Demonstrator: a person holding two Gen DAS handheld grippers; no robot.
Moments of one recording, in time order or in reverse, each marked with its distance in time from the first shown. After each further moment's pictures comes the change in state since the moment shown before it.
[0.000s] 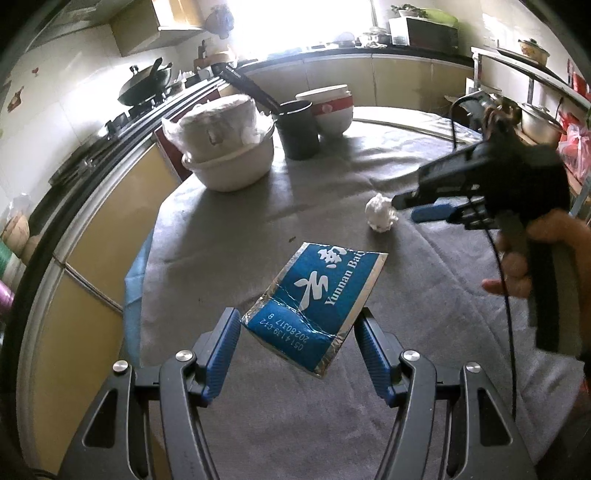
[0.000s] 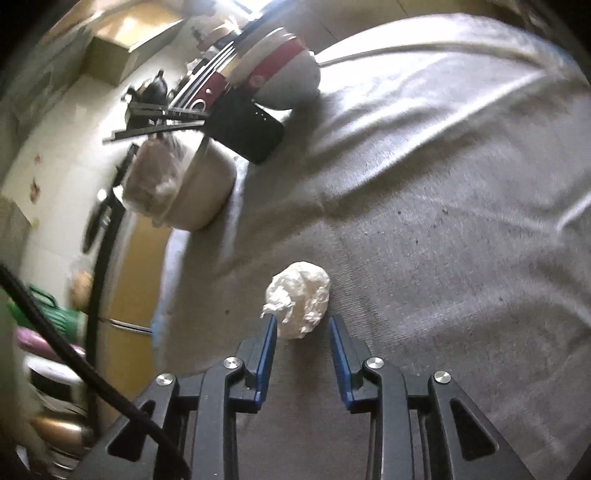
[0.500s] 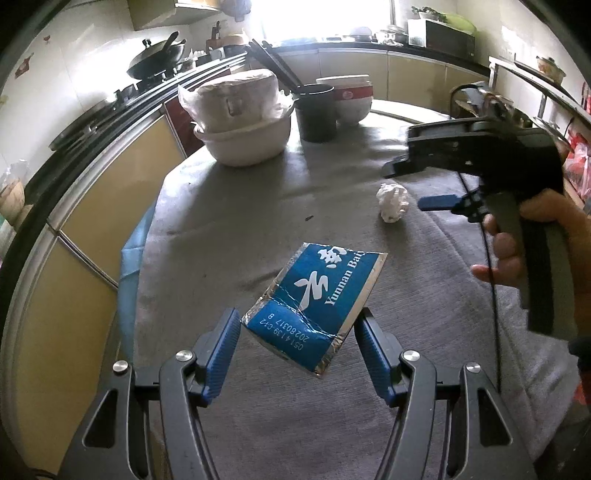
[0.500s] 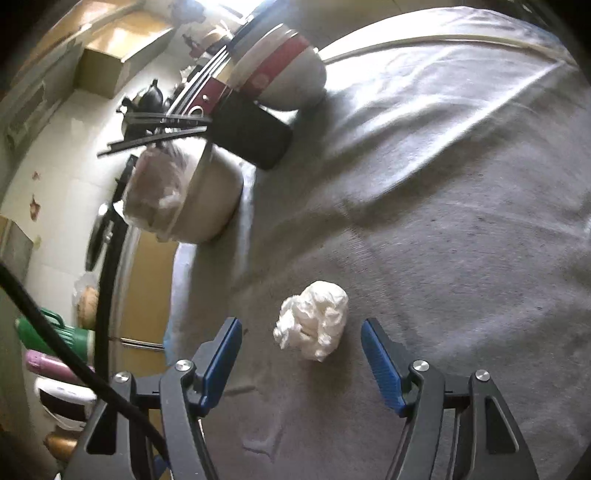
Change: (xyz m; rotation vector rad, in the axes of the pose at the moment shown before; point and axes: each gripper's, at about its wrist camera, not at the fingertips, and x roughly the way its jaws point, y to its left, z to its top) left arm 0.013 0.025 -0.014 -0.076 0.038 -0.042; right arm 0.032 0.032 0.010 -0.009 -0.006 -0.039
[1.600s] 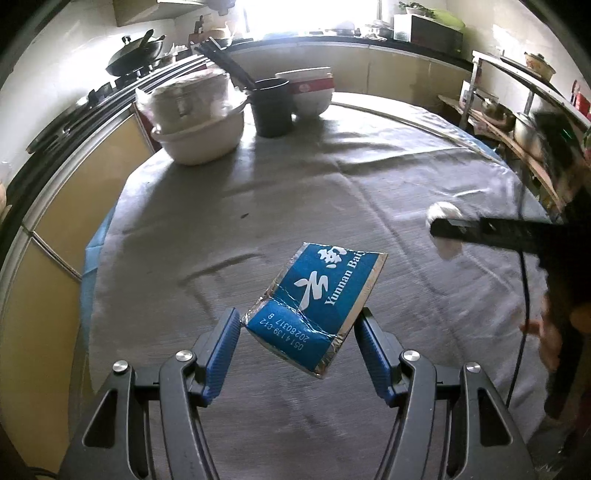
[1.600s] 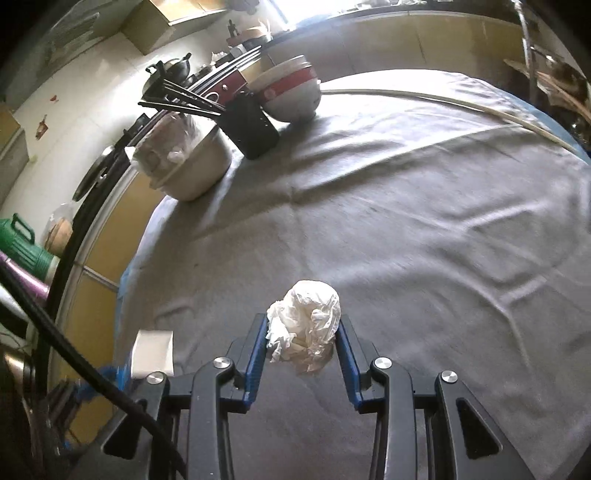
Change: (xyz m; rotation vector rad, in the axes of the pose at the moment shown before) left arm -0.002 -0.060 0.005 0.005 0.026 -0.066; right arm -0.104 -0.047 -0.069 -0.263 -0.075 -0.136
